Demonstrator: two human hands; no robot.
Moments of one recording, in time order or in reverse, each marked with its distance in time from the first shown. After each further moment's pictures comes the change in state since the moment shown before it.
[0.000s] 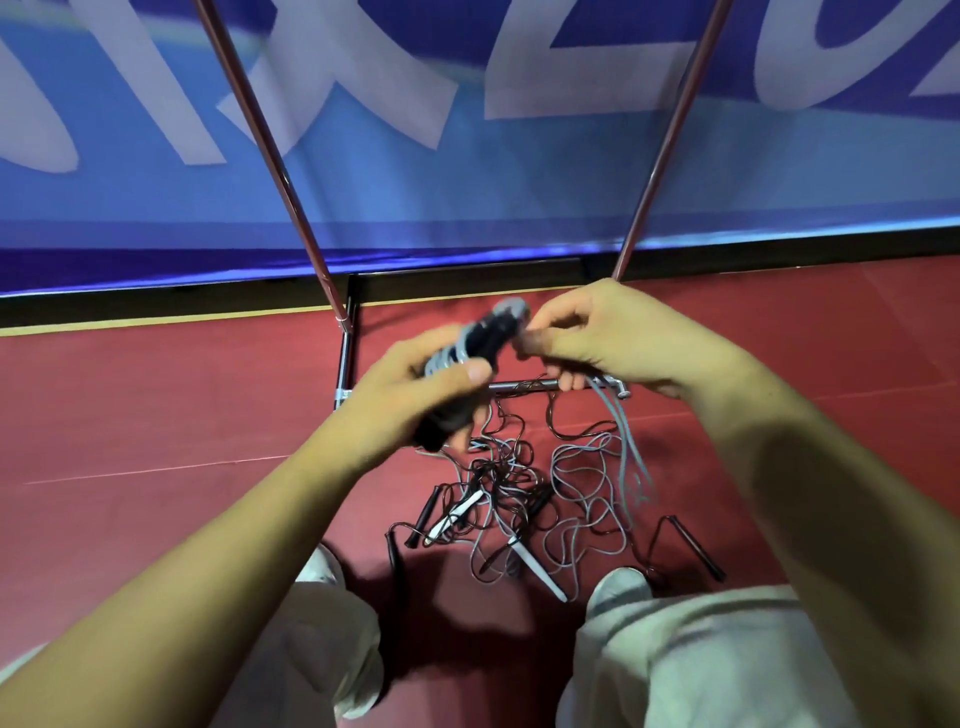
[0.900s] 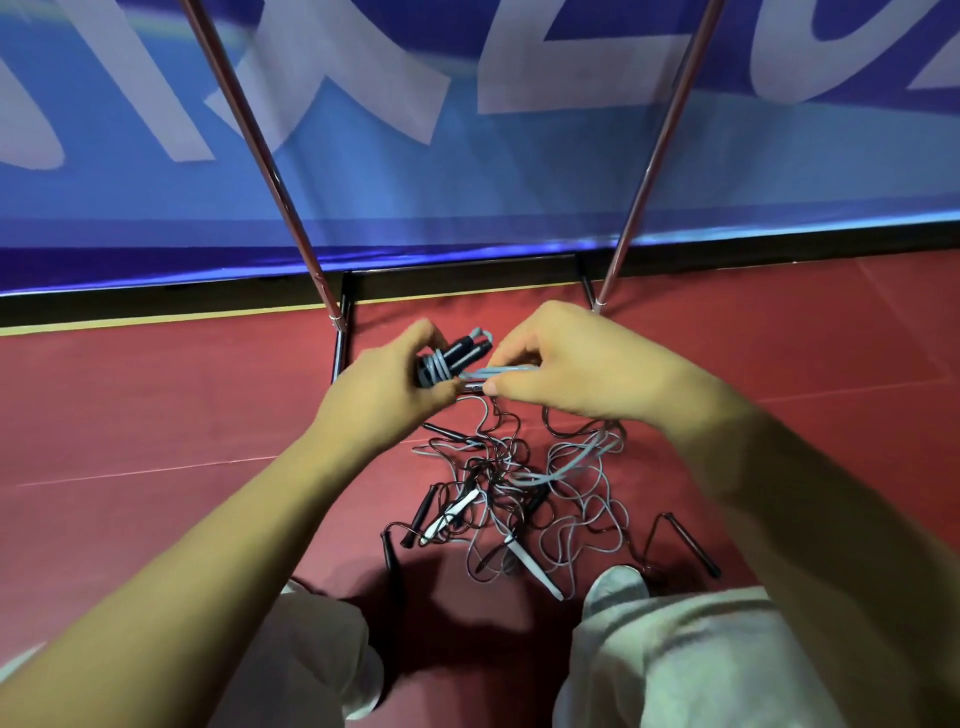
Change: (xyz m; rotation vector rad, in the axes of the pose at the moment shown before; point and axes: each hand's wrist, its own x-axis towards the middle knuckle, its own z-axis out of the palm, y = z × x) left_hand 0.014 -0.026 -0.018 0.992 0.287 -0.189; right_hand -0.010 -0.021 0.020 -0.399 -0.054 -0.178
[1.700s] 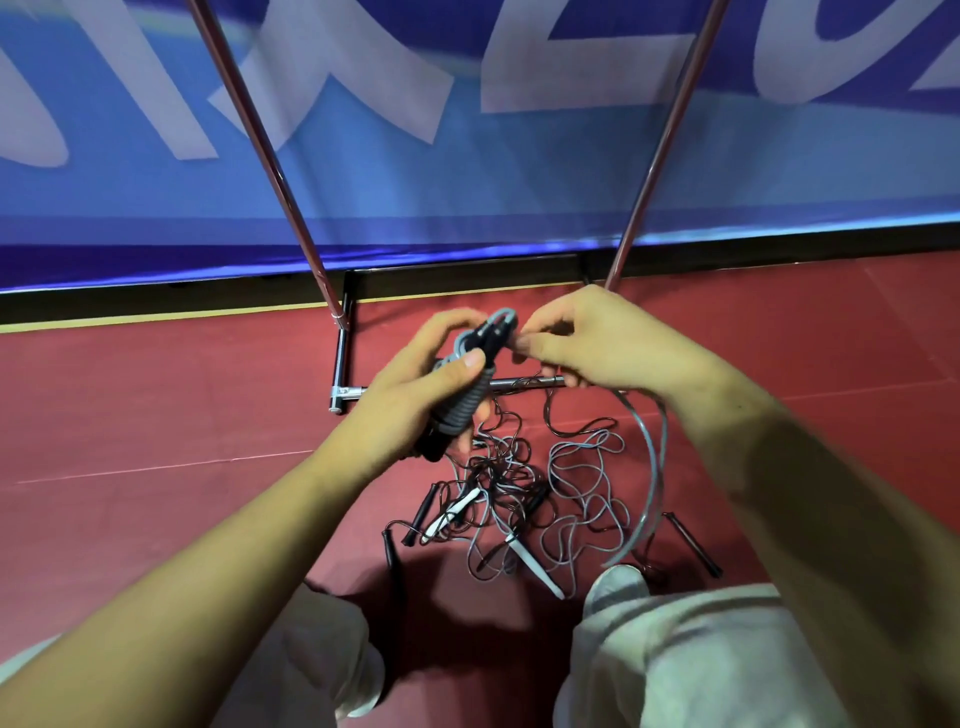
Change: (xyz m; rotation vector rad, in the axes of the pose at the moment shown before) left_hand -0.019 0.022 0.001 -1.043 -0.290 0.062; right_hand 0.011 0.033 -0.002 0.227 0.102 0.187
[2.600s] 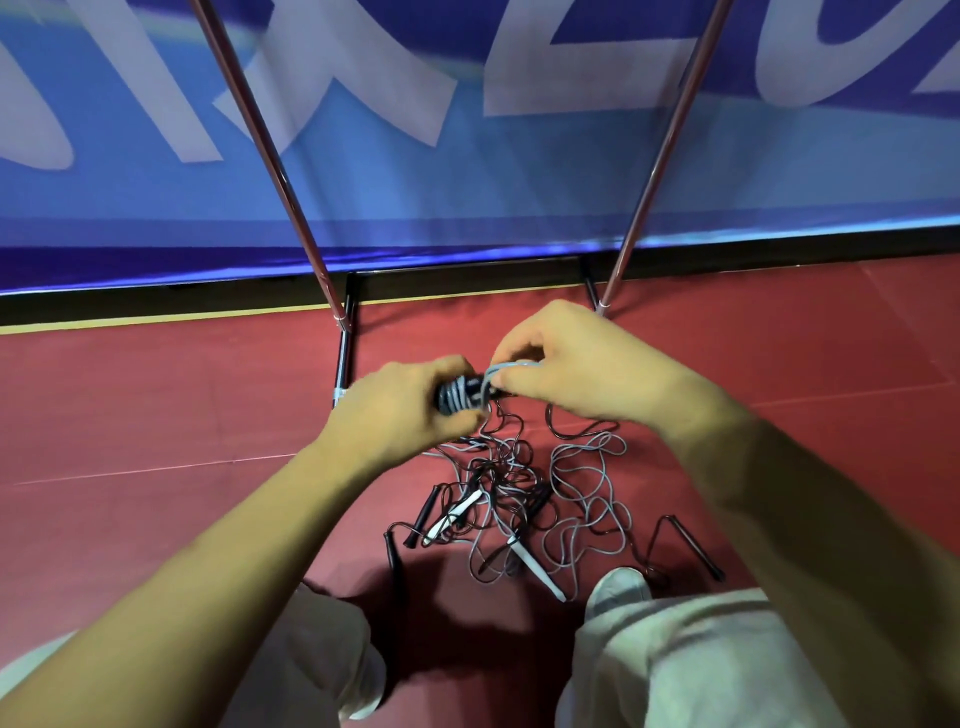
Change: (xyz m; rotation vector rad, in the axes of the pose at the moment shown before) left_hand 0.007 -0.007 -0.018 1.234 0.128 -0.085; right_hand -0.013 -0.024 0.014 -0.202 -0.040 -0.166
